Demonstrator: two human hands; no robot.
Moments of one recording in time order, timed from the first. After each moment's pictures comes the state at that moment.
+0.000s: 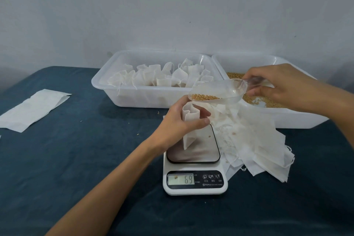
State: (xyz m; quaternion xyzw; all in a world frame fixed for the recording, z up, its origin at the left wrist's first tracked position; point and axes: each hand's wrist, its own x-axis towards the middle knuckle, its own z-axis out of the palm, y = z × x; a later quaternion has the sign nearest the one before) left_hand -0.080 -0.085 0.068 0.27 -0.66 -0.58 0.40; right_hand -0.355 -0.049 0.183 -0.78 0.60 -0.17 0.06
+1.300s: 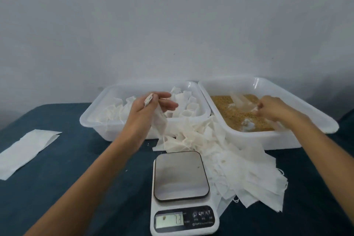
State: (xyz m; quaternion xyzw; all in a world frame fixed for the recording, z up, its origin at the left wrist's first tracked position) left_hand -0.070 -0.134 0.136 0.30 -0.62 -0.50 0.52; right_hand -0.446 -0.126 0.135 -0.55 0.83 -0.11 0.07
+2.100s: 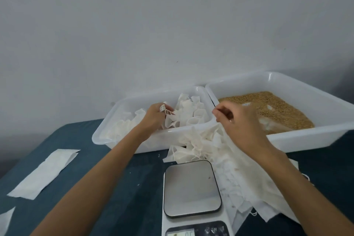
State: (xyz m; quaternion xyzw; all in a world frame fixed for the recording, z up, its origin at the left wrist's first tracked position) left_hand -0.085 -0.237 0.122 0.52 -0.70 -0.35 0.33; right_hand -0.314 -0.092 0.113 -0.64 0.56 -0.52 0.04
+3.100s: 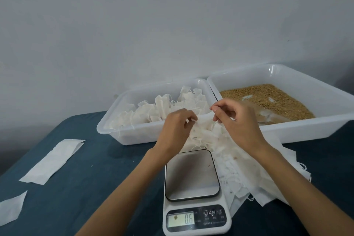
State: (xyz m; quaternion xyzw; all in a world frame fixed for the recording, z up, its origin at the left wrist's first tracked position) left_hand -0.119 -0.148 0.093 0.40 -0.84 -0.10 0.36; right_hand -0.307 -0.086 0.095 -0.61 0.49 -0.60 0.15
